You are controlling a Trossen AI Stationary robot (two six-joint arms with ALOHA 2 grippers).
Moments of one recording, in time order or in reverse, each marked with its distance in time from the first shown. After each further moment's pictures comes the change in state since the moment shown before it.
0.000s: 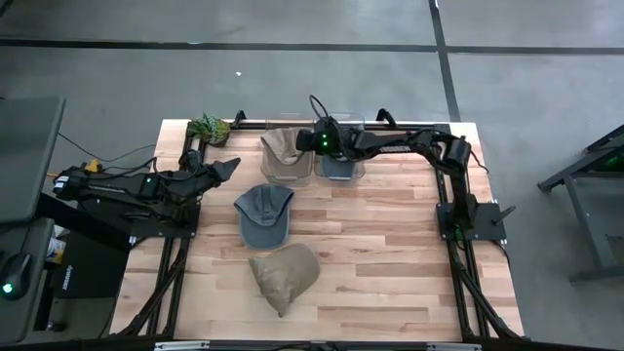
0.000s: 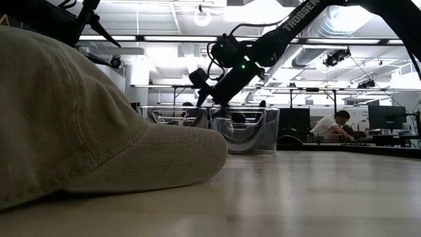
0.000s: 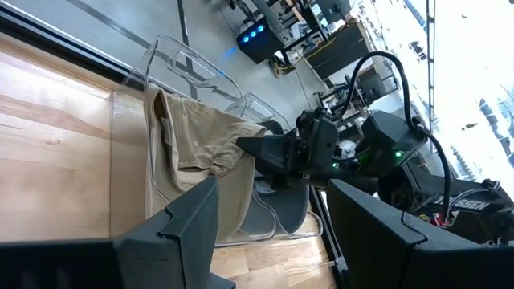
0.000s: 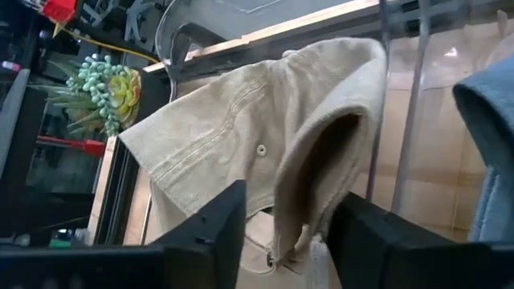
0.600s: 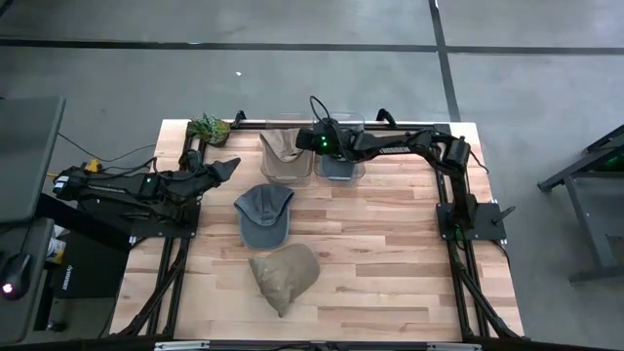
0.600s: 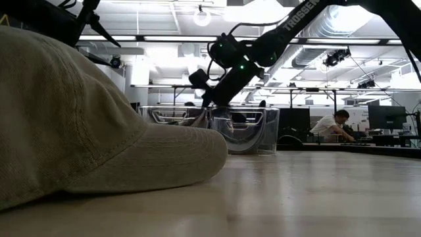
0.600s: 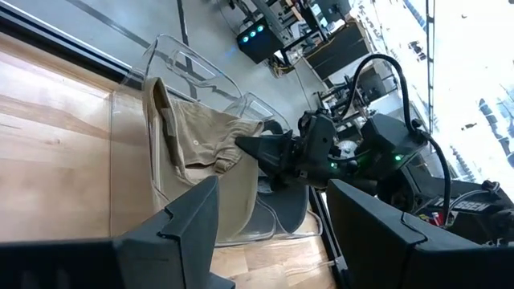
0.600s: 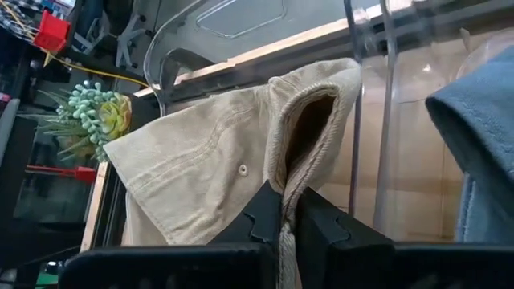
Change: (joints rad) left arm 0.000 0.000 0.000 0.001 0.001 0.000; right arm 0.010 0.002 0.000 -0.001 0.090 0.050
